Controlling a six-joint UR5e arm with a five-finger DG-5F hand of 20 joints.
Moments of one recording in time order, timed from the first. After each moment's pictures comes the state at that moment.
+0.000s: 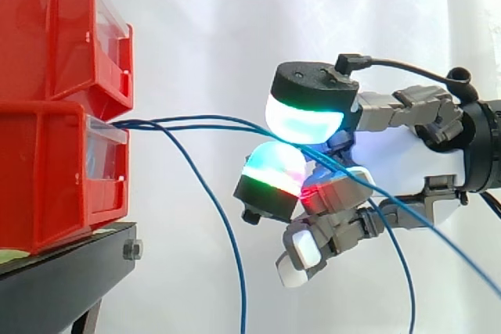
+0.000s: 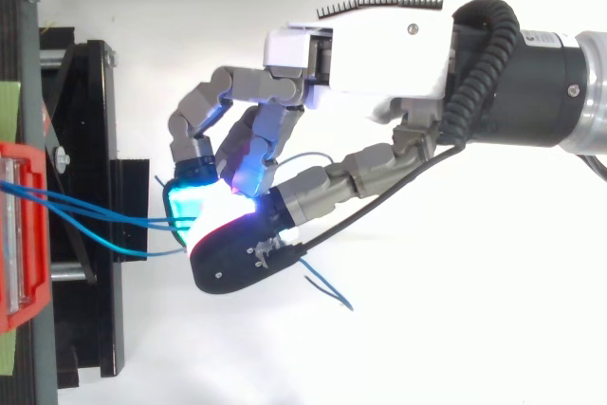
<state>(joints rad) 0.07 -2.28 -1.13 -2.94 -1.44 -0.15</state>
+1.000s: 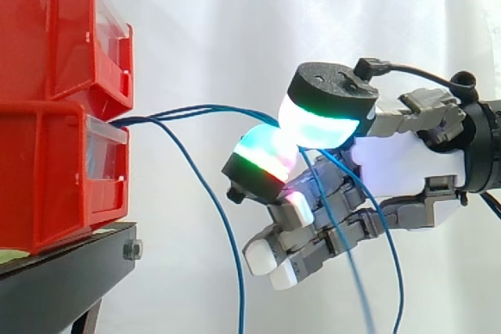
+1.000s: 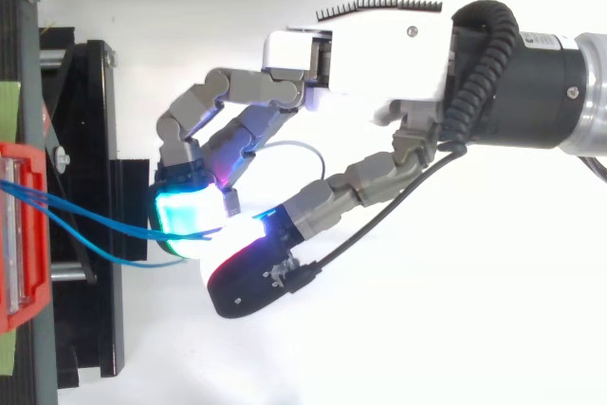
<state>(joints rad) 0.07 -2.28 -1.13 -2.94 -1.44 -0.16</state>
